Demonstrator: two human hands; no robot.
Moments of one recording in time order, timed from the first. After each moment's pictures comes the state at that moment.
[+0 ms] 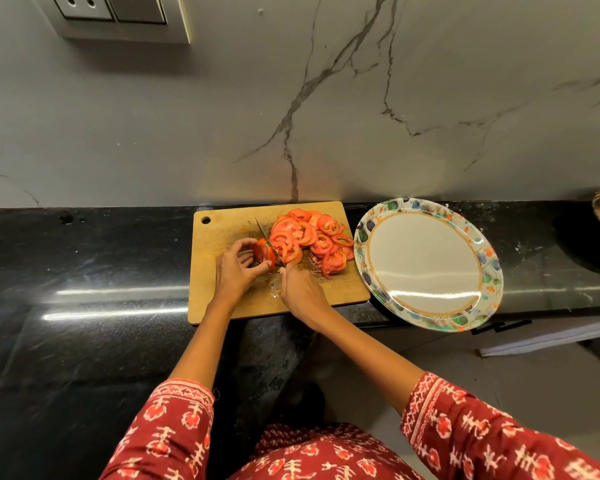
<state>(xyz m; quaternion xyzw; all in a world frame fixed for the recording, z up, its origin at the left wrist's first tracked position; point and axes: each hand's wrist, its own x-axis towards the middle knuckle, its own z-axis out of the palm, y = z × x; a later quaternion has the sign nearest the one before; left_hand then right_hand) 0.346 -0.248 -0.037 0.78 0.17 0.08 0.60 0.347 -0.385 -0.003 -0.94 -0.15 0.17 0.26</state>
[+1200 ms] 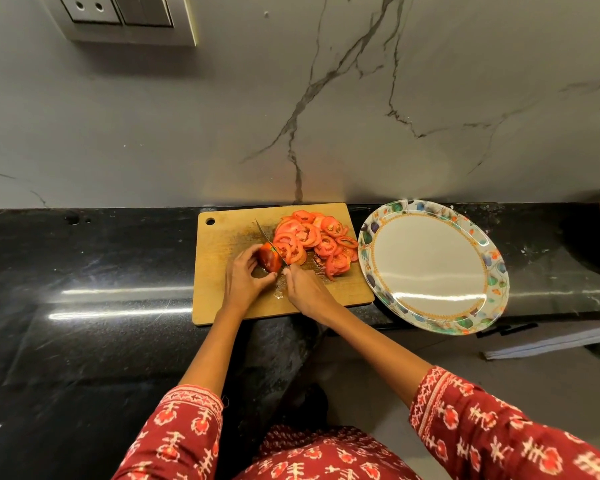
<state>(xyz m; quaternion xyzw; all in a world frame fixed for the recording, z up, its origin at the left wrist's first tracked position) 0.344 -0.247 -0.063 0.83 0.13 0.10 0.53 0.361 -0.391 -0.019 -0.92 -0.19 0.19 0.29</state>
